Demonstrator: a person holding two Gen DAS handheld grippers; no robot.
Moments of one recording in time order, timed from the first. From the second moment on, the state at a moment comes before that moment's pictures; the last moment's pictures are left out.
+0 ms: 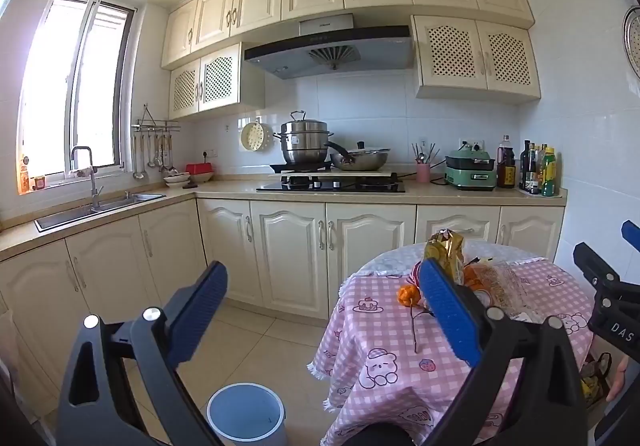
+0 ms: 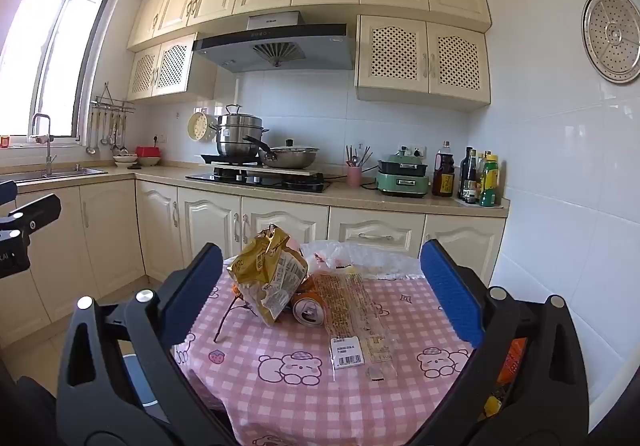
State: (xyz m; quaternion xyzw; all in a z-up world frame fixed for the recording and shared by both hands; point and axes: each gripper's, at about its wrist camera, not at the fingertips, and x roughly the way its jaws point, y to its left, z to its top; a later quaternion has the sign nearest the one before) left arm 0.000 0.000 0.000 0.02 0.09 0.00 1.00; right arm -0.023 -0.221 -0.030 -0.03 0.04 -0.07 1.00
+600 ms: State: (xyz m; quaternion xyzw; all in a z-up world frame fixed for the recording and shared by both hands) left arm -0.007 0.008 -0.015 0.02 0.09 -0.01 1.00; right arm -0.021 -0.217 -0.027 -0.03 0.05 -0.07 1.00
